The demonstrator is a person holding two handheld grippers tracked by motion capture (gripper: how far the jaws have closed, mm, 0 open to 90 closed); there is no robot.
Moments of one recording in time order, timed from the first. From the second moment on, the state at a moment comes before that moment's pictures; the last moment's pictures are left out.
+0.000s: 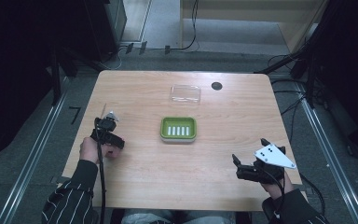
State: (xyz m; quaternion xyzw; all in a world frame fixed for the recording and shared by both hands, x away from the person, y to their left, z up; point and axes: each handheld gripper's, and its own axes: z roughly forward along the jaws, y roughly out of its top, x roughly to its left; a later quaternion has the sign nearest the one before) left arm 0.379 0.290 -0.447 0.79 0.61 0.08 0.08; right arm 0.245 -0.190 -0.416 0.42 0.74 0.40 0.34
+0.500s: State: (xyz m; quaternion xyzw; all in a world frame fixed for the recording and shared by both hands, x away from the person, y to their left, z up) left arm 0.378 0.275 -0.437 0.82 0.57 0.08 0.09; right arm 0.245 -0.191 -0.416 0.42 0.74 0.40 0.34
